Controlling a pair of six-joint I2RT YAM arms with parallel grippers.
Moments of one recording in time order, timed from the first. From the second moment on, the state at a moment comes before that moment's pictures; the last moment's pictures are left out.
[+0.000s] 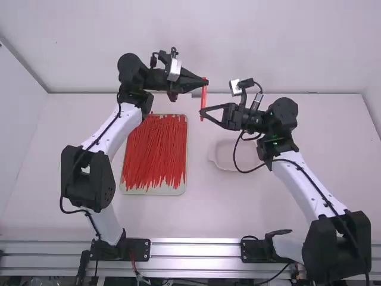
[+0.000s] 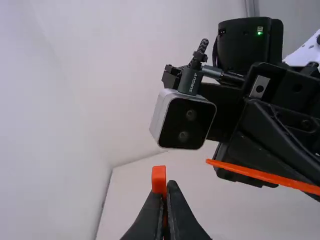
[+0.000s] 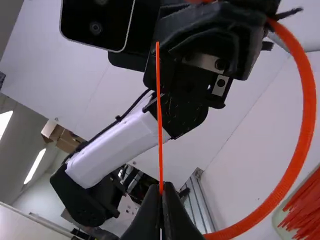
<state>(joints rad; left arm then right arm) -0.20 1.85 1.56 0.77 1.42 -0.12 0.25 1.38 0.95 0.69 -1.20 1.23</state>
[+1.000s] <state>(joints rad) -0.20 1.85 1.56 0.78 1.46 -0.05 0.25 1.38 0.95 0.69 -1.14 1.25</state>
